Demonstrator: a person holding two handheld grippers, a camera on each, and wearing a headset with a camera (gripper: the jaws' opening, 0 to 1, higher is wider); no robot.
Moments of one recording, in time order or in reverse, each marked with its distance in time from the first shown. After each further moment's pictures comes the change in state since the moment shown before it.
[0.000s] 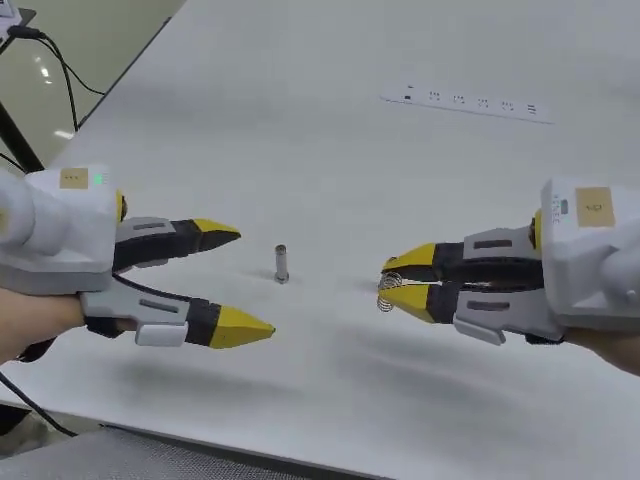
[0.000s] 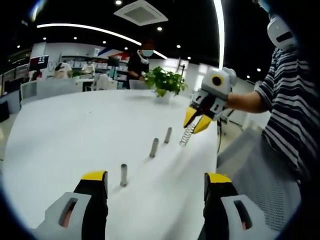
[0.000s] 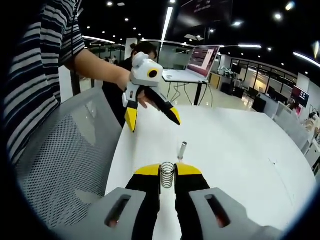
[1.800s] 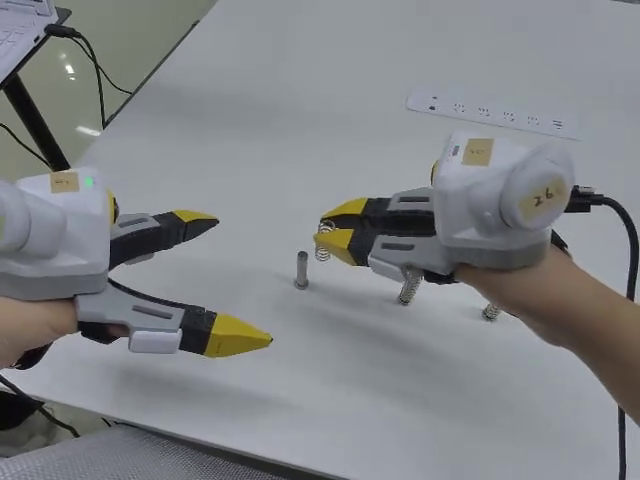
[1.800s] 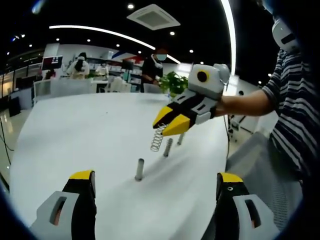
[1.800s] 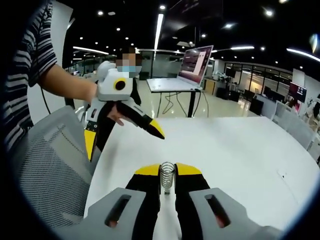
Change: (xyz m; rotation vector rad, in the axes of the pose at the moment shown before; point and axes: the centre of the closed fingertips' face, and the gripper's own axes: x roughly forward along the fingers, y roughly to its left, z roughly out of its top) left arm -0.019 0.019 -0.003 -0.038 -0.040 0.110; right arm 0.082 -0.047 0.043 0.073 -0.092 -0.028
